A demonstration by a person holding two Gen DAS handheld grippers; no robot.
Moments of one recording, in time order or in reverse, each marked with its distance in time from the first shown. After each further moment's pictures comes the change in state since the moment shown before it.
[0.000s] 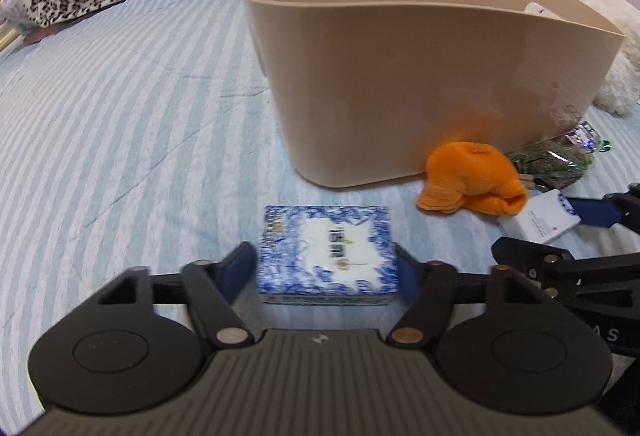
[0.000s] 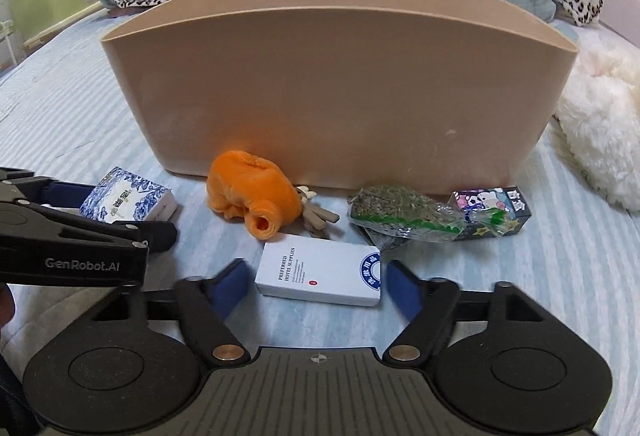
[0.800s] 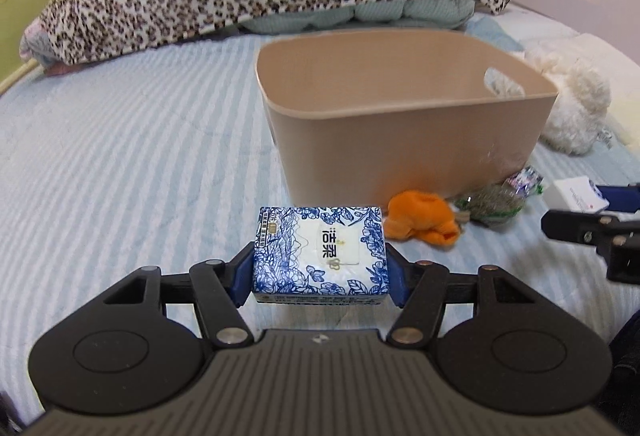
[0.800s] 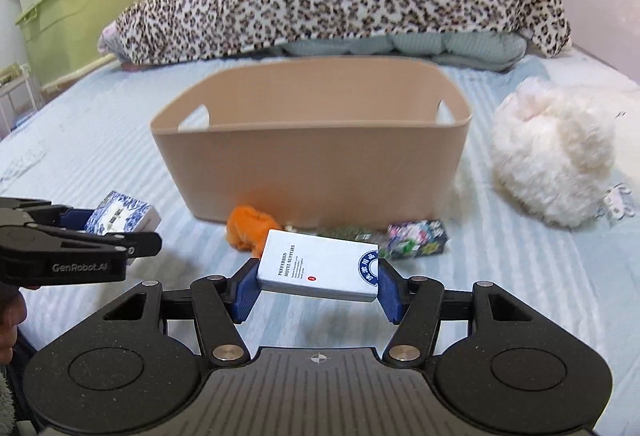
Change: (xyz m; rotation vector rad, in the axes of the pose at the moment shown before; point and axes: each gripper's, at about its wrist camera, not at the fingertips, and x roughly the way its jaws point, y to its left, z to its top) left arm -0.083 -0.005 -0.003 -0.013 -0.159 0.006; right arm -0.092 -0.031 -0.001 0.042 -0.150 0.027
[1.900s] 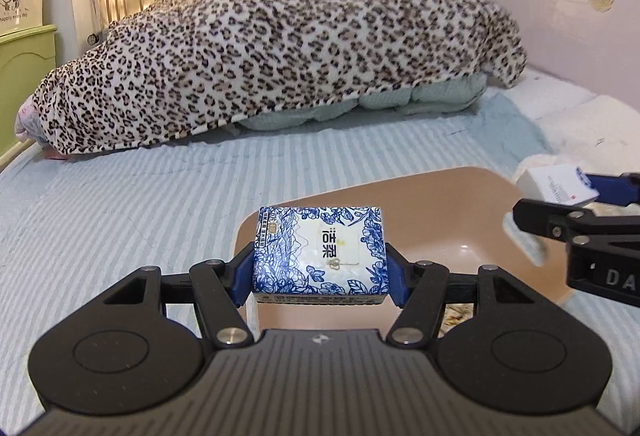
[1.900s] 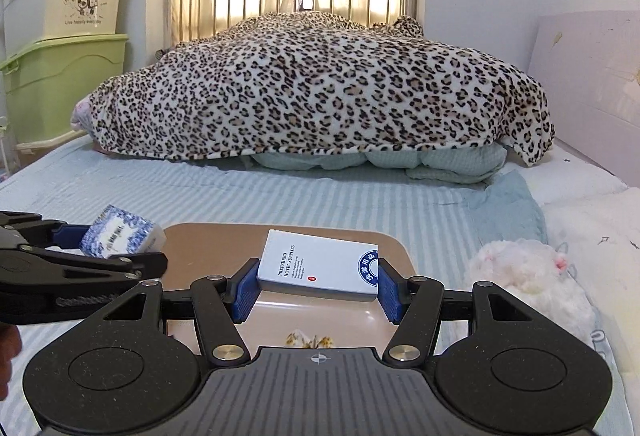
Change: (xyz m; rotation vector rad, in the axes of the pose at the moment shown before) left arm 0.045 -0.014 0.132 0.021 -0.159 0.050; right arm 0.028 -0.024 0.125 -0.047 -0.234 -0.089
